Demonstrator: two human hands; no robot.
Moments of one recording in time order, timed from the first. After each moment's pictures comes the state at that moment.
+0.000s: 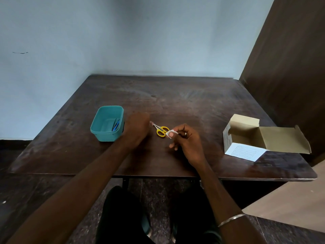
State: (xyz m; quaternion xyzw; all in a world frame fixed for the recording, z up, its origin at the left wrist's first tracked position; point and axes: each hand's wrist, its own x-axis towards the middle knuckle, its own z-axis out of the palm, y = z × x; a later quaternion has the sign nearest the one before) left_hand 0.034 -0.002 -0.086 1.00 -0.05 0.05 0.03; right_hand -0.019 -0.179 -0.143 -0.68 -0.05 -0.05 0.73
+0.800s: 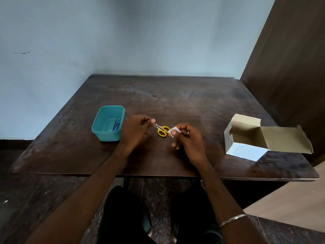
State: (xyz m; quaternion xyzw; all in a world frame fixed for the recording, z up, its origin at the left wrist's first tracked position) left_hand 0.007 0.010 -0.096 0.90 -0.01 0.09 0.43; right_hand -0.018 -0.181 -0.144 -0.68 -0.05 -0.07 0.73
